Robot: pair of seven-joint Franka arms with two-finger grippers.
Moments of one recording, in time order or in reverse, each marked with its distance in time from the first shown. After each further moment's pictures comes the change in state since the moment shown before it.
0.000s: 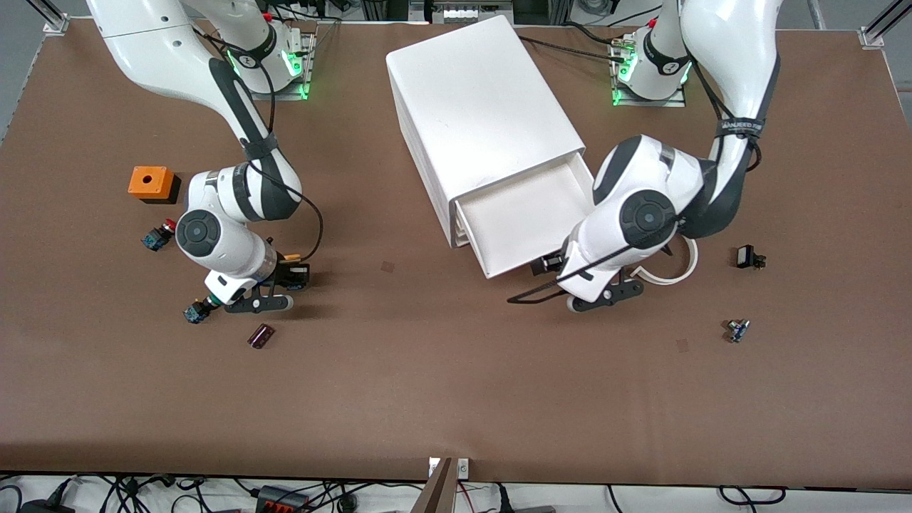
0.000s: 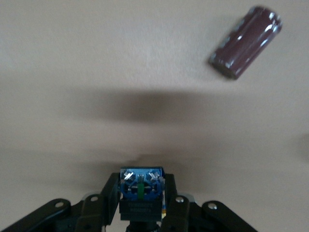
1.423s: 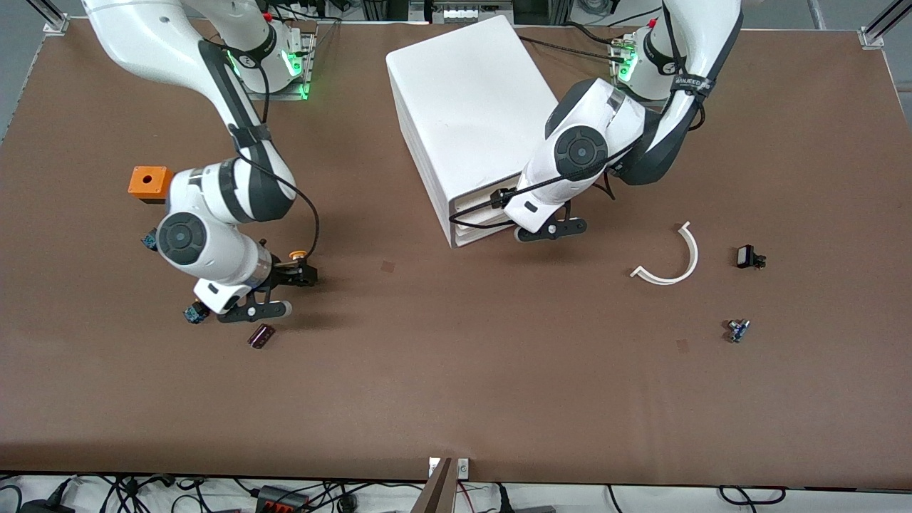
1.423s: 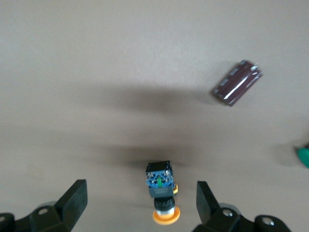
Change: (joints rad) left arm -0.007 -0.151 -0.151 -0.264 -0.050 0.035 -0.027; right arm 0.013 -0.019 -0.009 0.263 0.000 -0.315 0.021
